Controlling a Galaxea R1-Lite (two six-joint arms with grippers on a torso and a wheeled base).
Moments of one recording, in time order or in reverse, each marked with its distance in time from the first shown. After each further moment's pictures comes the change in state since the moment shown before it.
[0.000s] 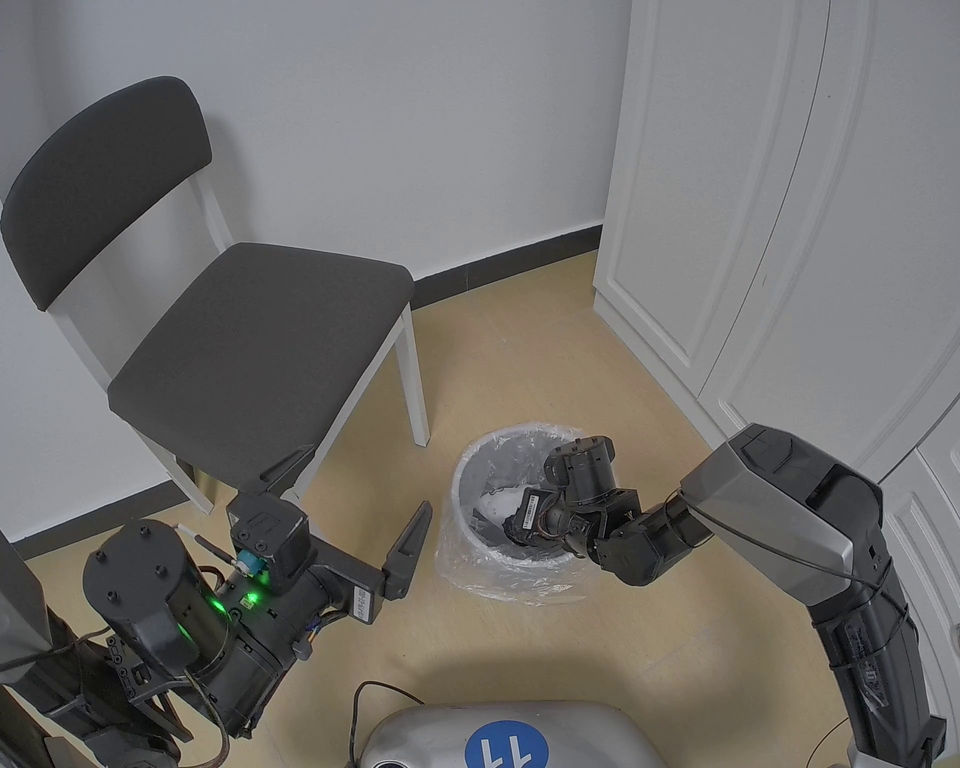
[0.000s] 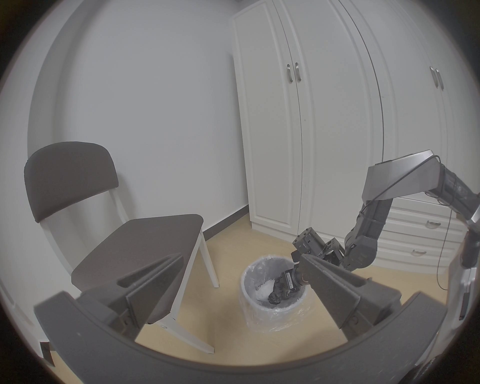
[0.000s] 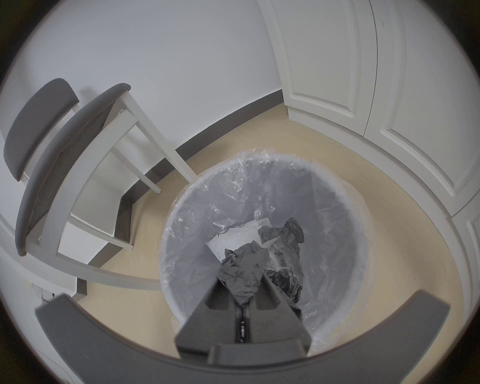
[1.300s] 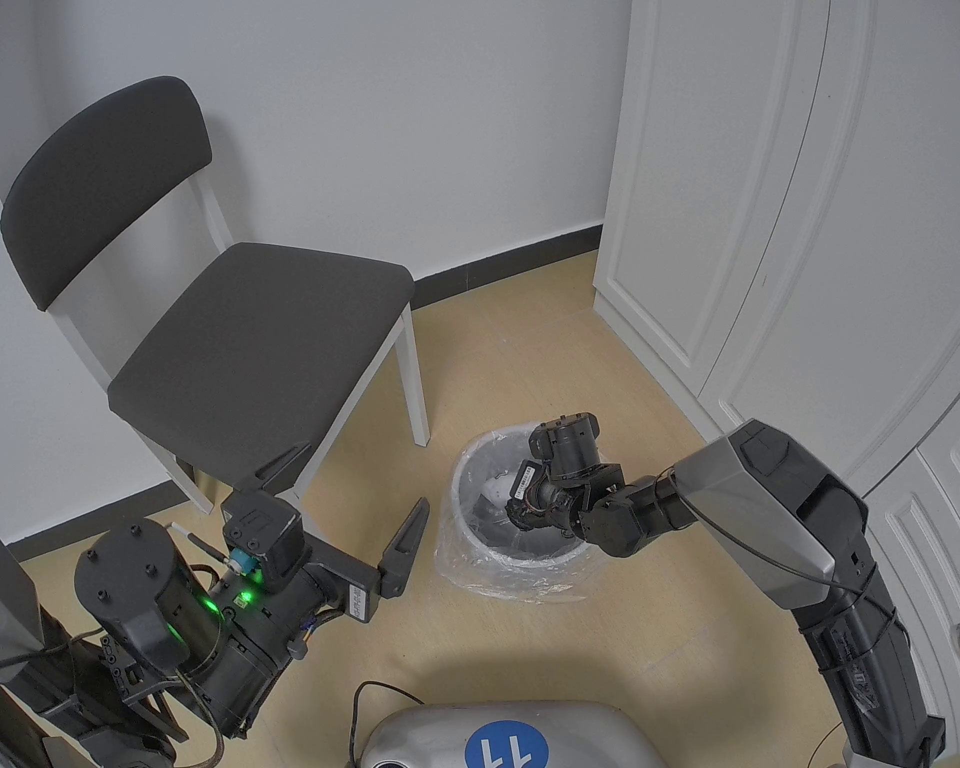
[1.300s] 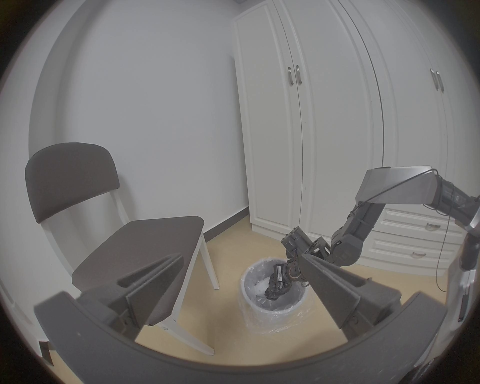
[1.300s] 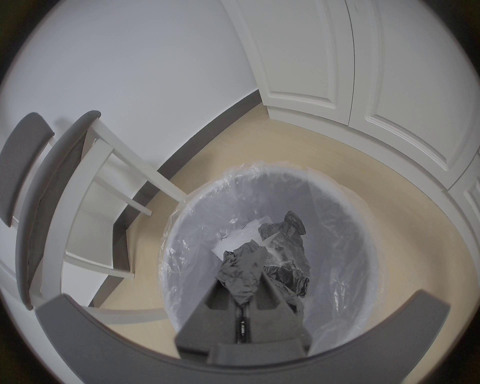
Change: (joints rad) left arm -0.001 -0.016 0.003 0.000 0.000 0.000; right arm -0.004 0.059 -0.243 0.196 -0.067 0.171
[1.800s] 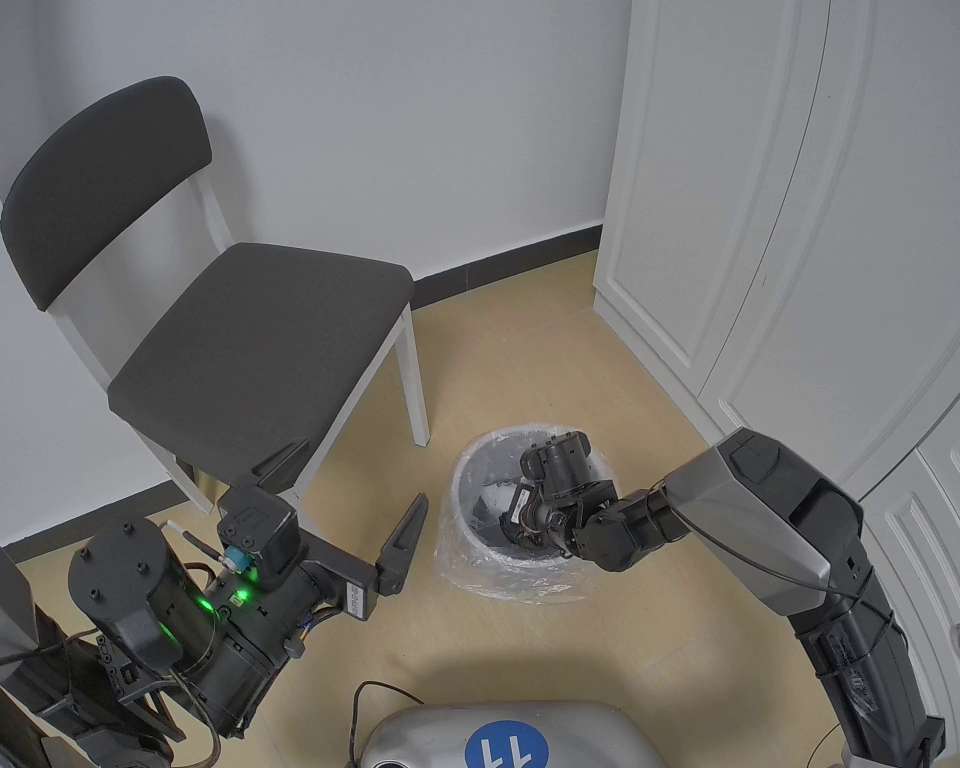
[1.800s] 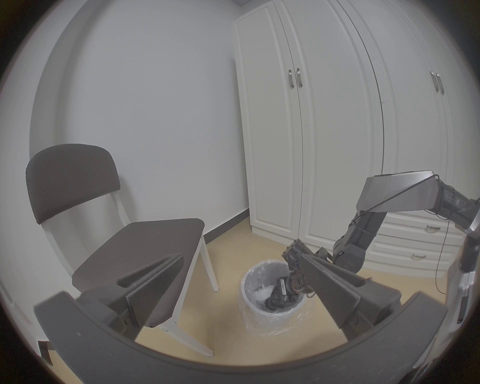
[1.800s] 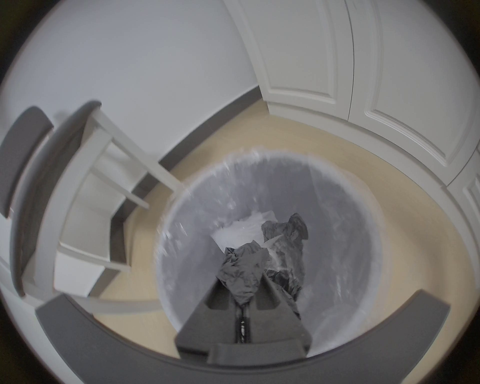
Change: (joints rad) left arm -0.002 -0.012 -0.001 0.000 0.000 0.001; right arm 0.021 0.006 0.043 0.026 -0.005 -0.009
